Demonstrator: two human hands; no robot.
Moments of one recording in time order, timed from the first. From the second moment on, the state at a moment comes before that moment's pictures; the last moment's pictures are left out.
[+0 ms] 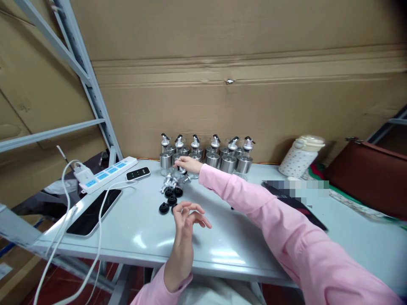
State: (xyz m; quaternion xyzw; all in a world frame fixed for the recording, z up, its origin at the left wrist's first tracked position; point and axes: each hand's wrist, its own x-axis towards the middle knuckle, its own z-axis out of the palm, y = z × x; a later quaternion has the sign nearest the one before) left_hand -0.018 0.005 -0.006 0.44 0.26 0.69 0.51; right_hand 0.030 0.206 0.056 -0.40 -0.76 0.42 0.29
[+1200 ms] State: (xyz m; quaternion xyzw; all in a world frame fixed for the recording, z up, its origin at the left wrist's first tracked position) left_hand -0.008 0.004 -0.003 0.00 0.19 0.53 0.83; right_hand 0.275 0.210 0.179 -0.69 -0.59 -0.21 0.37
